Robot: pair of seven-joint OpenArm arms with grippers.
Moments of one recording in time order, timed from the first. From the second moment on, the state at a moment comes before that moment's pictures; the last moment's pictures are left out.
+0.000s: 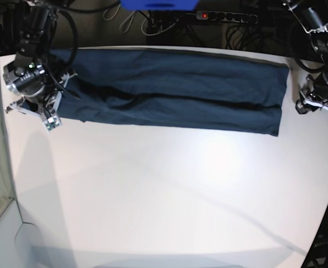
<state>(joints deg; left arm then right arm) 3.8 -18.3 -41.2 73.1 -38.1 -23.9 52.9 -11.4 3.7 18.9 116.2 -9.4 40.1 -68.9</state>
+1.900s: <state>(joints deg) 1.3 -13.8 -41.0 71.0 -42.3 -36.6 59.9 -18.6 5.1 20.2 110.7 -10.1 40.1 -59.4</state>
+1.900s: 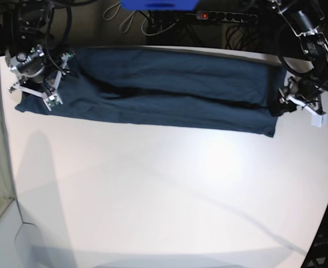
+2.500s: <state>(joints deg) 1.3 -12.4 -38.8 70.3 -37.5 -37.5 55.4 -18.7 5.1 19.9 110.7 -9.5 40.1 -59.4</state>
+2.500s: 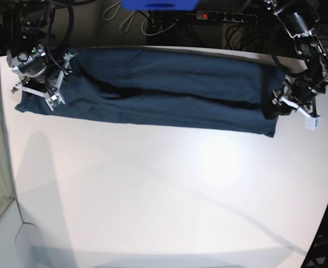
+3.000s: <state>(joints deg) 0.9 -10.9 -38.9 70.1 -34.1 -37.7 54.9 -18.6 5.1 19.9 110.7 -9.5 40.1 -59.4</state>
